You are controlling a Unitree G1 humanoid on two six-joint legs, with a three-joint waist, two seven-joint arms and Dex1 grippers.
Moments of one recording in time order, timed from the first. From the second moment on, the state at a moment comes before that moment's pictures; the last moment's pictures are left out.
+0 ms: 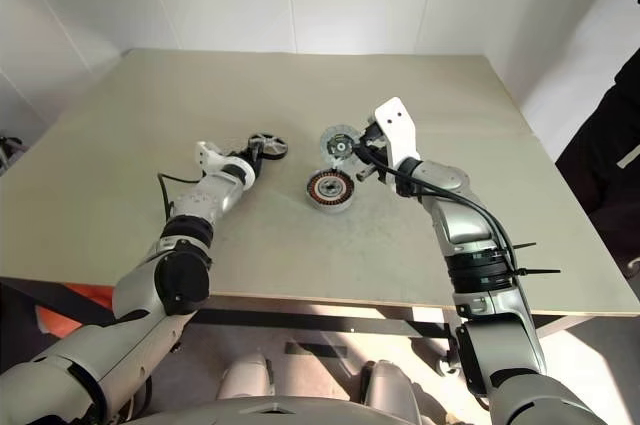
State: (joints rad) left arm -0.93 0.05 0.72 1.05 -0.77 0.36 -0.15; right arm -0.57 -0.35 0.05 0.10 0.14 0.51 0.61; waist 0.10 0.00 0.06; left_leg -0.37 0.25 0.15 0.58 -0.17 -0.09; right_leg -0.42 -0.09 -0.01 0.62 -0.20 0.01
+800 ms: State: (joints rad) left arm -0.68 0.06 0.65 0.59 -0.99 0.98 -0.22; right arm -0.61 -0.49 -0.03 0.28 0.11 0.42 0.52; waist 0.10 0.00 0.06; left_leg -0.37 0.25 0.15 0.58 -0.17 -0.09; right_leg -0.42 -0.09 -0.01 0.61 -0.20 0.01
